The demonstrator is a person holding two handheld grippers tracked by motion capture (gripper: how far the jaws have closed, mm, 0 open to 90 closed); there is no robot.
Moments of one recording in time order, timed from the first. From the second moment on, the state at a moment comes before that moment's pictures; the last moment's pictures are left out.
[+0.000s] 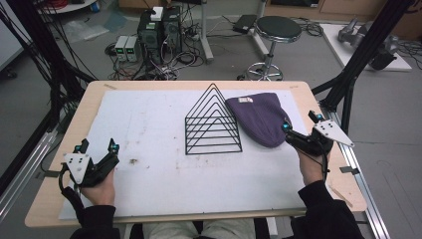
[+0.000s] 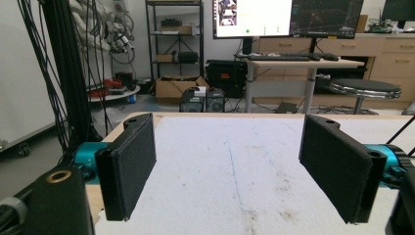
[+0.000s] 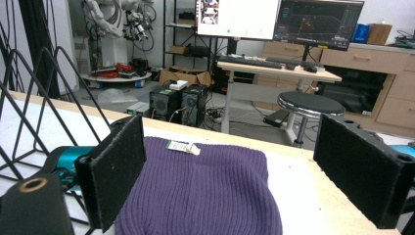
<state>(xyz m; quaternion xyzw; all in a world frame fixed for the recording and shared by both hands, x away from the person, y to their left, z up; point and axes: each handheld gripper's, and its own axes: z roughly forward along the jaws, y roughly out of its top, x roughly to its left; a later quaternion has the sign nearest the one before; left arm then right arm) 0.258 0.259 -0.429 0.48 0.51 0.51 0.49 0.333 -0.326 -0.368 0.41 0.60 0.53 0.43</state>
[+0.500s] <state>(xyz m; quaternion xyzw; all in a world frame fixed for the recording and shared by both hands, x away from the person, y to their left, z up) 0.258 0.259 -0.429 0.48 0.51 0.51 0.49 0.356 -0.329 -0.348 0.40 0.64 0.52 0.39</state>
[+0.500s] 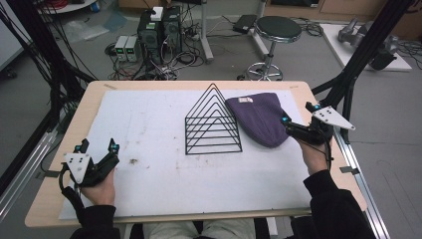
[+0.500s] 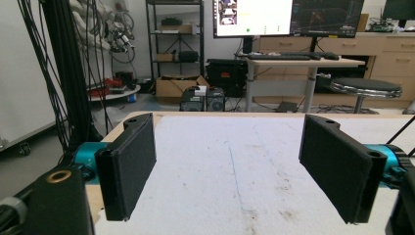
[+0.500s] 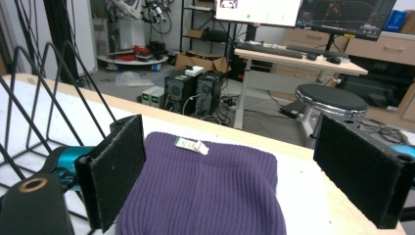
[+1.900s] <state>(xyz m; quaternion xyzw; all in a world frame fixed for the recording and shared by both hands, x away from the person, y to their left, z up) 0.262 0.259 -0.430 0.49 0.51 0.51 0.49 0.424 -0.329 -0.360 0.19 0.89 0.36 0.22</state>
